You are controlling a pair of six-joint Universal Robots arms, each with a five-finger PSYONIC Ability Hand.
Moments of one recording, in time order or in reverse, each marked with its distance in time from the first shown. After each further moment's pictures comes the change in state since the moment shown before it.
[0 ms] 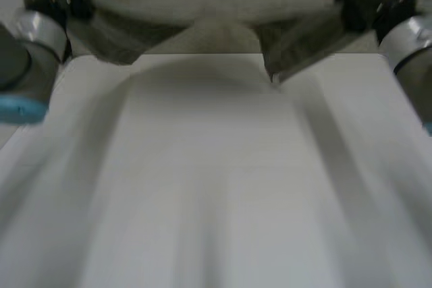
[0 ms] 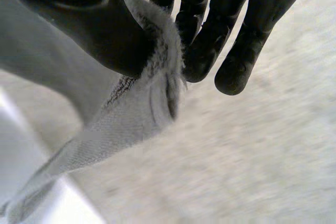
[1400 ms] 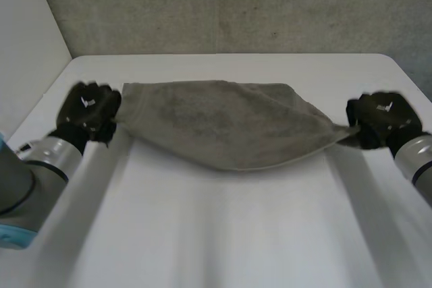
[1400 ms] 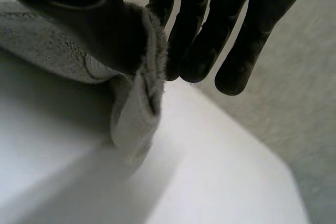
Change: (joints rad) left arm 0.075 0.226 -0.785 0.274 0.252 0.323; right arm -0.172 -0.170 0.593 0.010 -0.042 -0.073; left_hand -0.002 0.001 0.002 0.000 -0.013; right_hand 0.002 0.004 0.003 0.001 0.004
